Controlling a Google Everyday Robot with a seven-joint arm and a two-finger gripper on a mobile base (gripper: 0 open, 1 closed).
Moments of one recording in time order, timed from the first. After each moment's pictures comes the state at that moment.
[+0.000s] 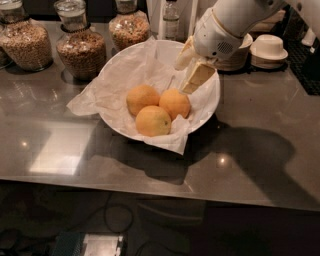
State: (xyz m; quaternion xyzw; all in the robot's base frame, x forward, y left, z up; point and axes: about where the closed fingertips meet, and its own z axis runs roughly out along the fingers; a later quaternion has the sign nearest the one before) arm 0.587 -0.057 0.935 -0.73 0.62 0.09 0.25
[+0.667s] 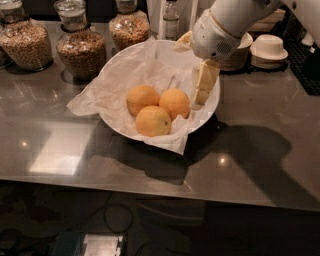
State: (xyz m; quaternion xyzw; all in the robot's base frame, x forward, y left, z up) arm 0.581 -0.053 0.930 -0.75 0.61 0.11 0.23
